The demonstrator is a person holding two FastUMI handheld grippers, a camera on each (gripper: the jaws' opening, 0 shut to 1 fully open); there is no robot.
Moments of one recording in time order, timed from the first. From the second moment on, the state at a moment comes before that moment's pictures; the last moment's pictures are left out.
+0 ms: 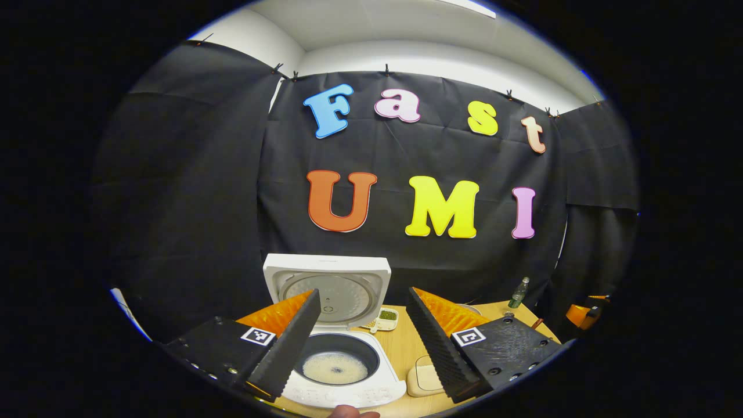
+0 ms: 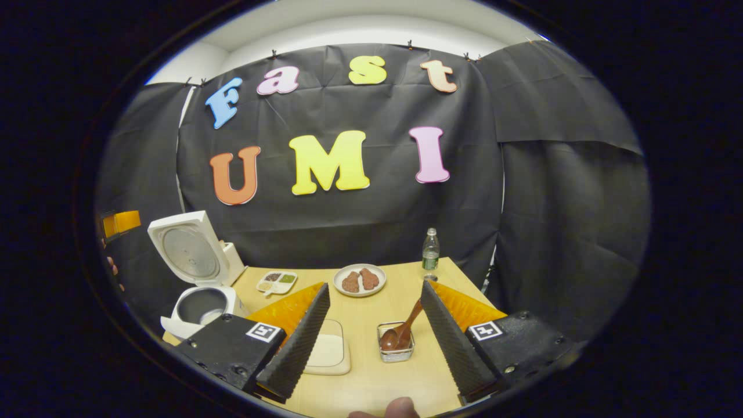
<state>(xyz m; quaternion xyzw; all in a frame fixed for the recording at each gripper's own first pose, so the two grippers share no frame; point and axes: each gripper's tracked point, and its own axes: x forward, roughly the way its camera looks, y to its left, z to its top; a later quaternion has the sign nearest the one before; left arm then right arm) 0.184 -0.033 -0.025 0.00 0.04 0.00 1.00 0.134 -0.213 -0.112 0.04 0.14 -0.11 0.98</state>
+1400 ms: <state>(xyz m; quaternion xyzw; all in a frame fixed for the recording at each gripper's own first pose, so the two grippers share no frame) 0.164 -0.060 -0.076 0.01 0.09 0.09 0.99 0.283 -0.321 -0.348 0.15 0.29 -0.07 0.94</state>
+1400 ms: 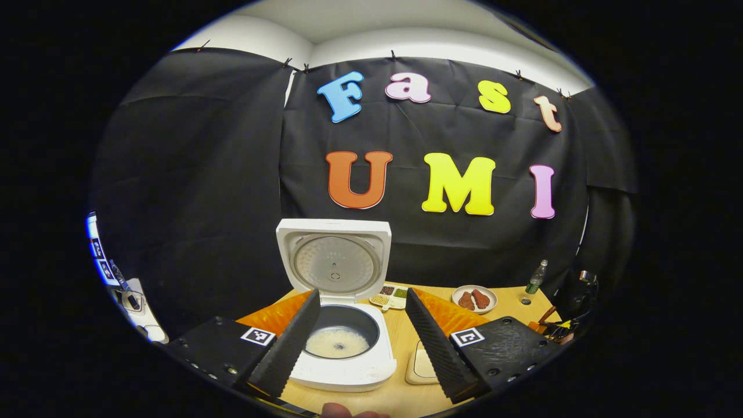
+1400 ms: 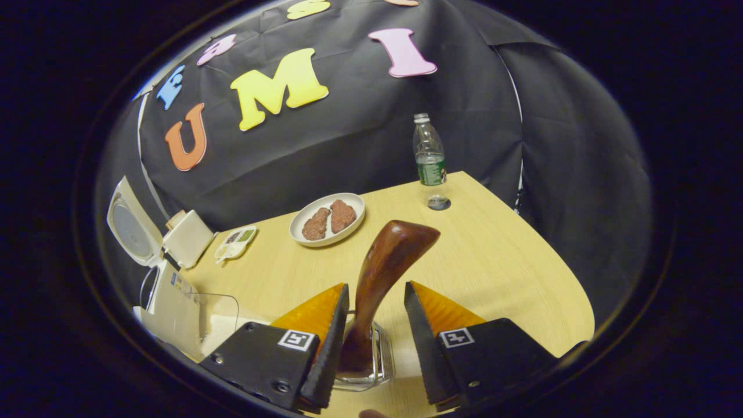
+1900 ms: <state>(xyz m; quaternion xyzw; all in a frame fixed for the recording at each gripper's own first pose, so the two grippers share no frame) 0.163 -0.060 -0.070 0.01 0.08 0.09 0.99 0.273 -0.308 -0.329 0.19 0.28 -0.06 0.94</state>
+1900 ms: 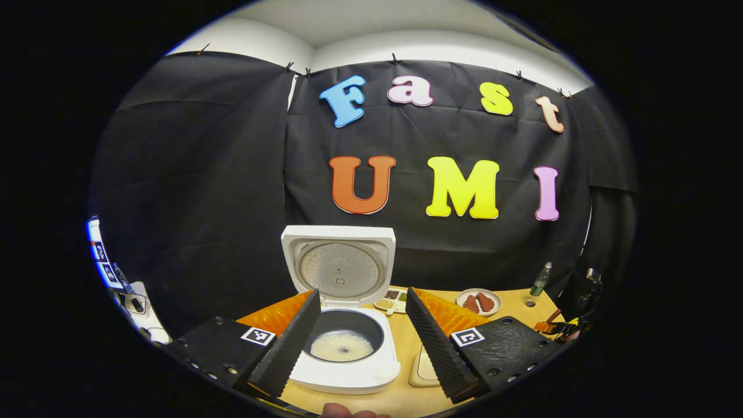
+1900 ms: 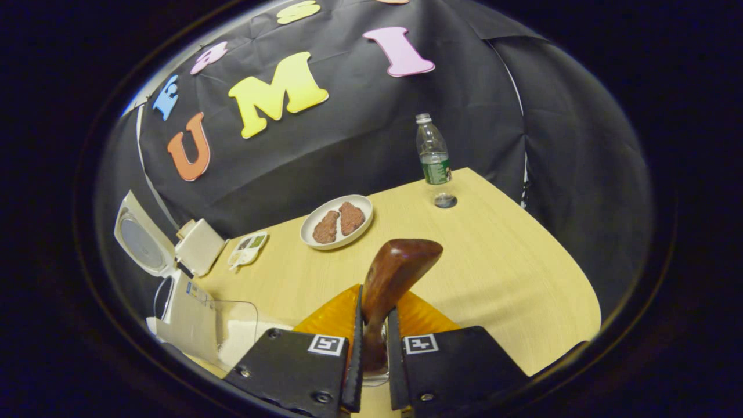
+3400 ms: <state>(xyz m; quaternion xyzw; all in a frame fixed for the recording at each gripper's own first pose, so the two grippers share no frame) 0.092 0.076 -0.078 -0.01 0.11 0.13 0.98 0.263 -0.113 -0.305 -0.04 0.26 -0.04 0.96</state>
